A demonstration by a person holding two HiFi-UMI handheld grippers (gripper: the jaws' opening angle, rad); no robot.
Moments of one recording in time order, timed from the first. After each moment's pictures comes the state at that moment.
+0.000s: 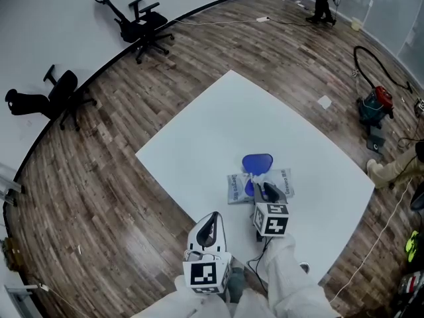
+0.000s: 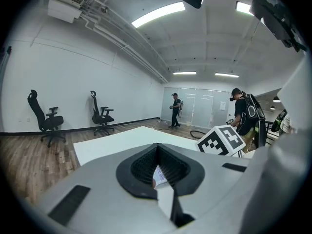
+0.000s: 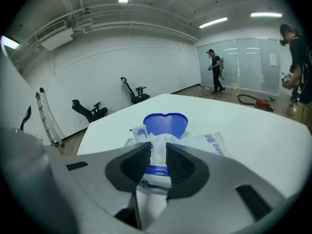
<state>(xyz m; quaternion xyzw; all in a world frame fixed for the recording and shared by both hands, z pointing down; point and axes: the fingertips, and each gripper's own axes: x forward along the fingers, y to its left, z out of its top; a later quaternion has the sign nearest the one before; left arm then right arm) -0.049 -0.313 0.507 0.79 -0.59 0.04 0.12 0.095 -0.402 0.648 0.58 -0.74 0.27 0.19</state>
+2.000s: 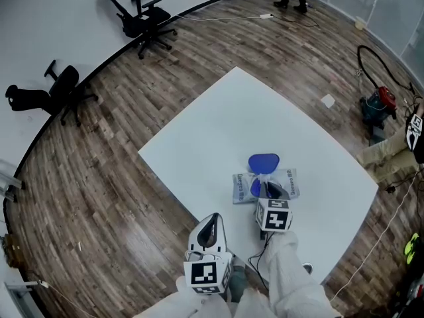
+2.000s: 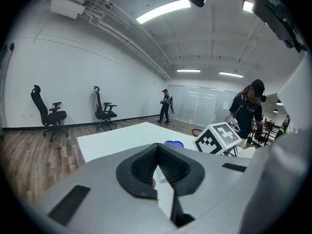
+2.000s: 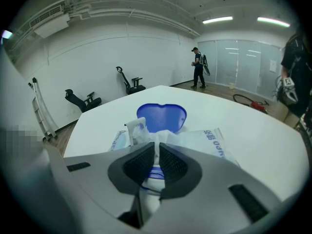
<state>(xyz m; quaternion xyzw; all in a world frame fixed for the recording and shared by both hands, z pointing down) -0.063 -0.313 0.524 0.78 -0.60 0.05 0.15 0.099 -0.409 0.668 0.60 -0.72 0.27 0.25</state>
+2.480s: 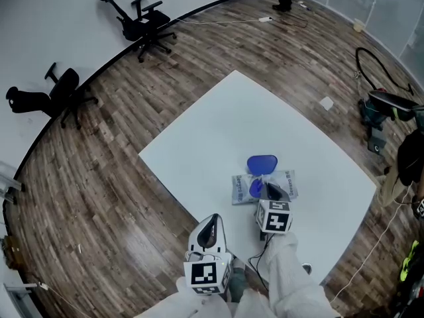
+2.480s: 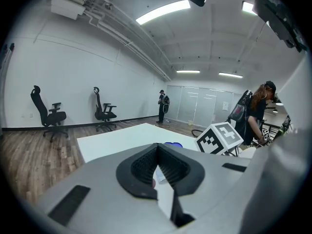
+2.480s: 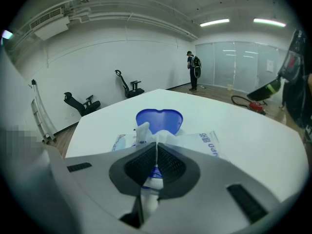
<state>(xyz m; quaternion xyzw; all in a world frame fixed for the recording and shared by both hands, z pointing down) -0.062 -0.312 0.519 0.78 -0.60 0.04 0.15 0.104 -0.408 0.658 0.61 -0.71 0.26 0.23</state>
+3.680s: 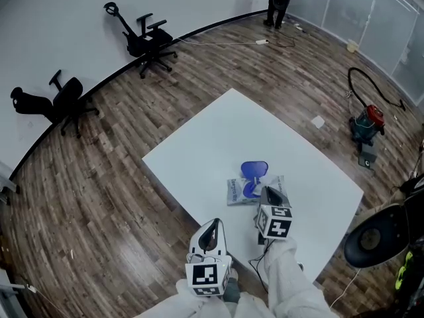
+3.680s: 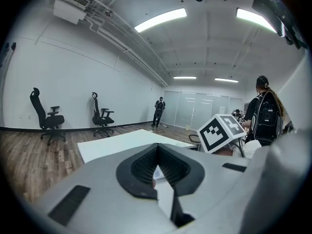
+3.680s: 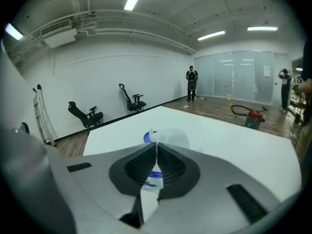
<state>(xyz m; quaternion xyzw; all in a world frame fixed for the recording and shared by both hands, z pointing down) -0.050 -0.277 0.492 0.80 -0.59 0.01 0.13 0.114 -0.386 0.589 0.62 -0.73 0.22 0.17</state>
